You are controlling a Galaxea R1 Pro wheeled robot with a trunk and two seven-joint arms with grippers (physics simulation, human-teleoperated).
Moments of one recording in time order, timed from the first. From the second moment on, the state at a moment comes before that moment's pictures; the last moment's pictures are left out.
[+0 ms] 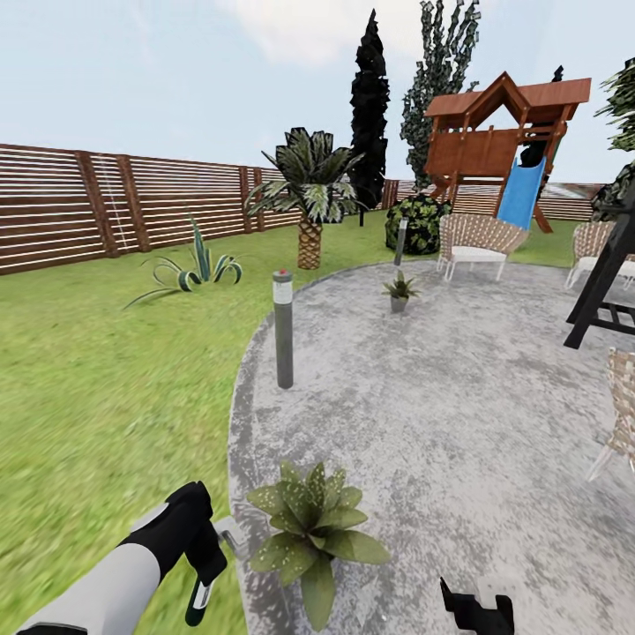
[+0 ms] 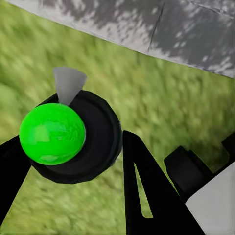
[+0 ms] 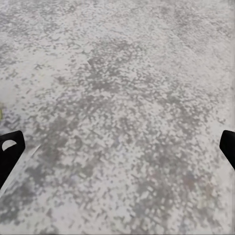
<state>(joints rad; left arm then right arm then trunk) -0.68 0.02 -0.10 -0.49 -1.00 0.69 -0.97 -0.46 -0.13 0.56 -0.02 -0.63 -0.56 0.04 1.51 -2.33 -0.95</state>
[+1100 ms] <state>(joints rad) -0.68 0.02 -0.10 -0.49 -1.00 0.69 -0.97 -0.46 -0.13 0.56 -0.02 -0.63 -0.56 0.04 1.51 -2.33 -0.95</state>
